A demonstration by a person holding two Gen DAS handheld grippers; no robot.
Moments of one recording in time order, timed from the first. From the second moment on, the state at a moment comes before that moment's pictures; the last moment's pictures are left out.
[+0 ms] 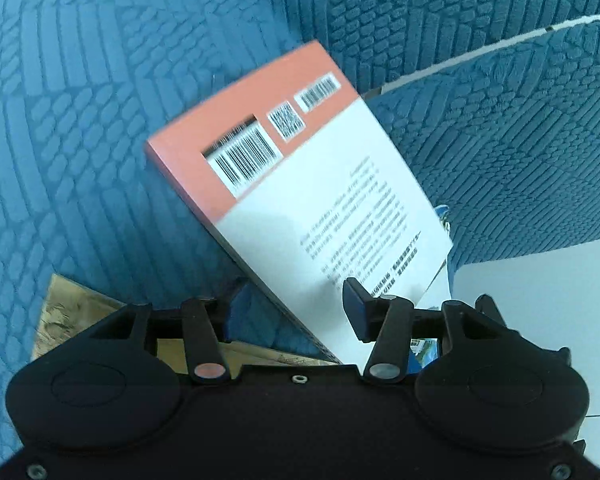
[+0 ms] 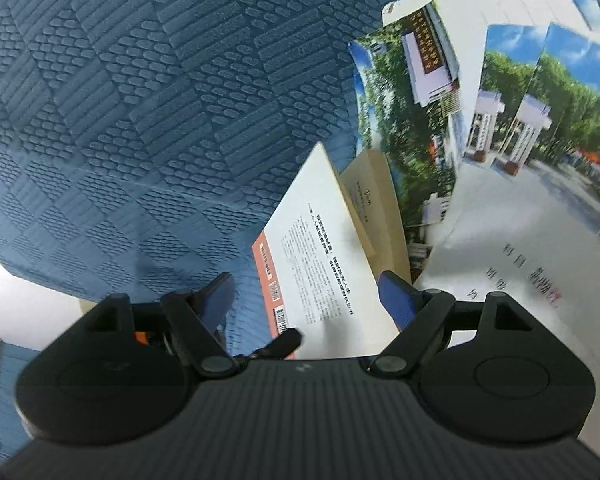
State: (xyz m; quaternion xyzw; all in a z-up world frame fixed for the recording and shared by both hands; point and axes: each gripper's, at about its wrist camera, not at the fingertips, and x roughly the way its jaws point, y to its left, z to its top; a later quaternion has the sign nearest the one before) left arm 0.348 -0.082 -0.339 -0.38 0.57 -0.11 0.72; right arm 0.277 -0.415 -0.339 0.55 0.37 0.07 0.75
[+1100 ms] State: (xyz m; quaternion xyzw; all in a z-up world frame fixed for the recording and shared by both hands) left arm 0.348 -0.077 -0.346 -0.49 0.55 -0.10 0.66; right arm 0.266 -0.418 -0.335 0.53 0.41 0.04 0.74
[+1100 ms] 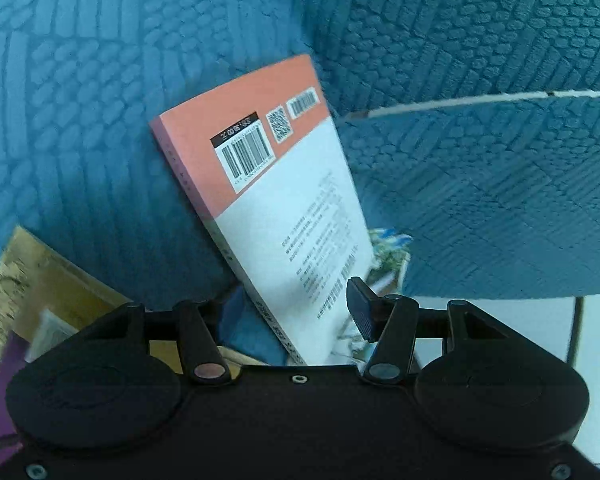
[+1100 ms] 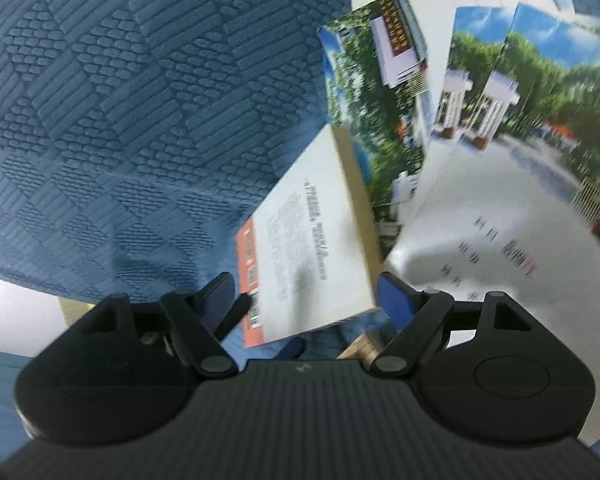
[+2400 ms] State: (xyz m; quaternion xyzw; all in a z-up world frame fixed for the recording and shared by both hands) left arm 0.339 -0.086 -0.346 -0.48 0.55 -0.11 0.67; right arm 0.274 -0.397 -0.350 0.64 0.39 0.09 0.66
